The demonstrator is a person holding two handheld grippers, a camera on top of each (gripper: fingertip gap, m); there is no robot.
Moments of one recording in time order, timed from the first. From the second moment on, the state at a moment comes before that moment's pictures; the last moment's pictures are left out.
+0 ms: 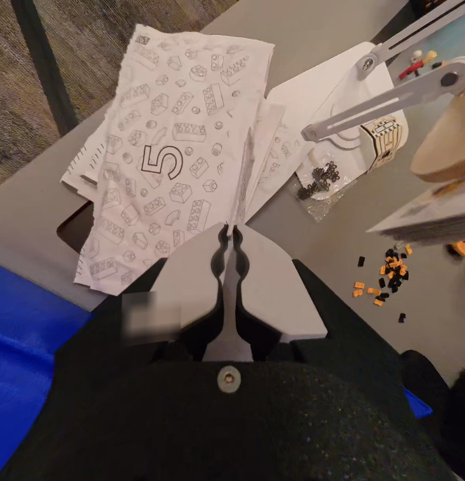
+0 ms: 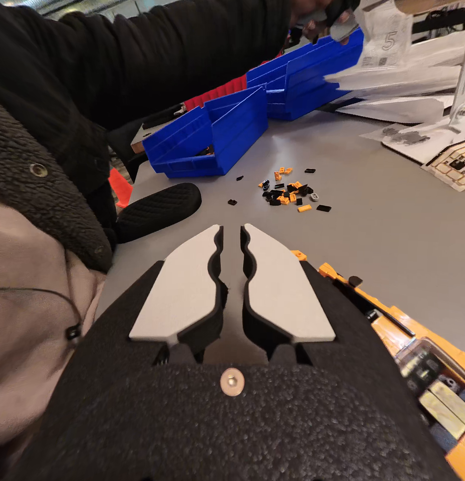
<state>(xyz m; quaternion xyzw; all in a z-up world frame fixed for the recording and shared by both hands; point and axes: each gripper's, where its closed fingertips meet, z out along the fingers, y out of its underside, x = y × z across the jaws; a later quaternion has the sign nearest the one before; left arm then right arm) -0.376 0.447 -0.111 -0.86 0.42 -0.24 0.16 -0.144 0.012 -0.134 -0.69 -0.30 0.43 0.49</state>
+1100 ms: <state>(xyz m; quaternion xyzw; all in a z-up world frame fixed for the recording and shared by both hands) -0.416 0.457 -0.103 -0.89 0.41 -0.12 0.13 -0.148 0.007 -0.133 -0.68 -0.32 0.45 0.48</state>
